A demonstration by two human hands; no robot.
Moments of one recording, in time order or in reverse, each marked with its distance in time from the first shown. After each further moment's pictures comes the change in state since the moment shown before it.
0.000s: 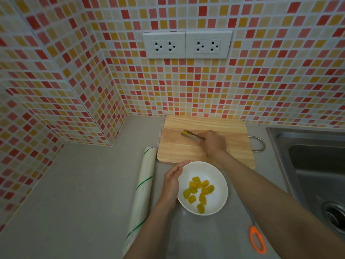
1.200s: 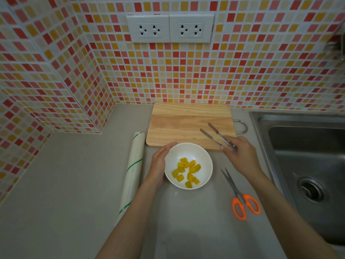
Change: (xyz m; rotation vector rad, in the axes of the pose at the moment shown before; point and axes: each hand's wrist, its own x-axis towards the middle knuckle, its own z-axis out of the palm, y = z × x) left_hand 0.003 -0.001 -0.006 0.063 -0.017 0.000; right_hand -0.139 0.076 -0.059 0.293 0.209 0.015
